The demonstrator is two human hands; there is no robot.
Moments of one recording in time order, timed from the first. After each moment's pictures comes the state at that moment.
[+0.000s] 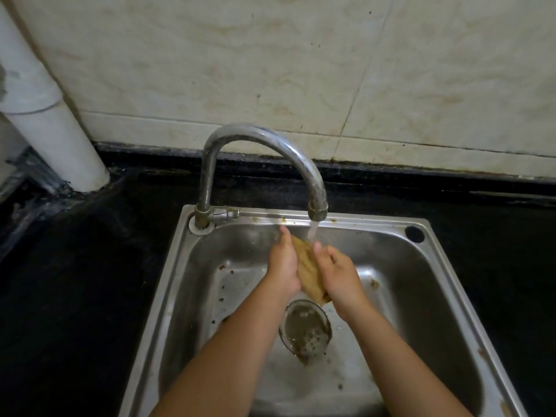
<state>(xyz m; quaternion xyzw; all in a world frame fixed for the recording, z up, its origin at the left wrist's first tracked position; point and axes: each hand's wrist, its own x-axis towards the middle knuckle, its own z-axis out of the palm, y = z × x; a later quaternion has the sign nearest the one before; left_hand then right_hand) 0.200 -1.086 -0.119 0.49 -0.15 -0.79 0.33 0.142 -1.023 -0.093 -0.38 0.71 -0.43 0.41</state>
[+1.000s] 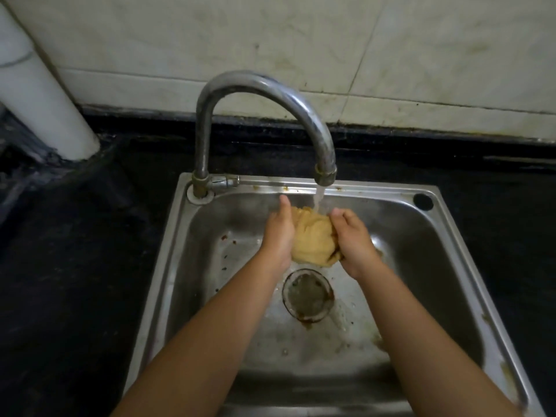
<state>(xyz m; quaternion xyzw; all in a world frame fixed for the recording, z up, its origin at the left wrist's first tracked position) 0.213 -1.082 -0.122 0.54 -0.31 -0.71 0.33 0.124 -1.037 -0.113 -0.25 0.71 -0.48 0.44</state>
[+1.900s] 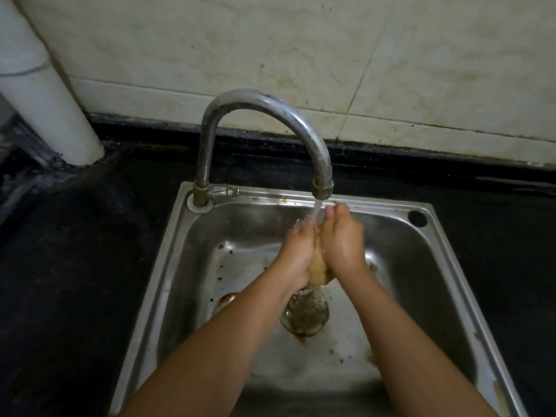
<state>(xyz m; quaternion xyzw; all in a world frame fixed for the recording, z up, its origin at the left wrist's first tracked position) 0.196 -1.065 -0.108 0.46 -0.31 -0.78 0.30 0.136 -1.044 -0.090 -0.46 0.79 -0.36 0.19</state>
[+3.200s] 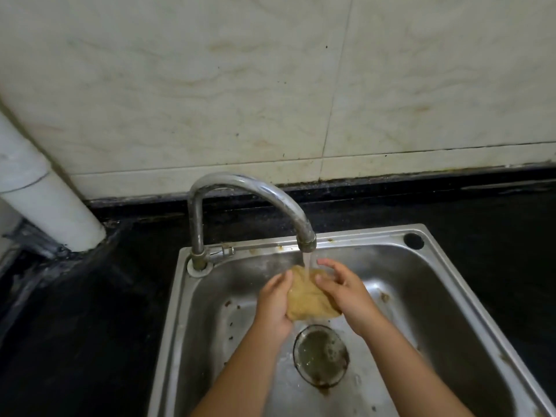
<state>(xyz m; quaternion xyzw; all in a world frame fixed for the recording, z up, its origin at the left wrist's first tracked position) 0.220 -1.082 -0.130 0.47 -0.19 -0.79 0.34 0.116 -1.034 -0.114 -0.28 0.67 -0.49 0.49</state>
